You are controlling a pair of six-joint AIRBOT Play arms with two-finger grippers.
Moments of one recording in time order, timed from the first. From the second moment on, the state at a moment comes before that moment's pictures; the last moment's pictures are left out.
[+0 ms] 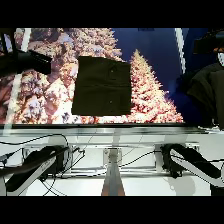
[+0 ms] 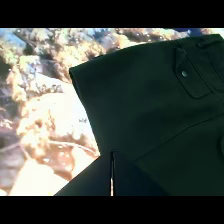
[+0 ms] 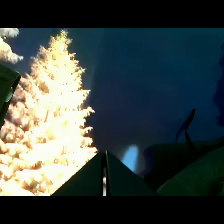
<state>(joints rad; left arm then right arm) 0.02 -0.94 1.16 1.11 -1.01 -0.97 -0.02 -1.09 1.57 -1.52 1.27 1.30</state>
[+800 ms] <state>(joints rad) 0.02 -0.94 1.16 1.11 -1.01 -0.97 -0.02 -1.09 1.57 -1.52 1.27 1.30</state>
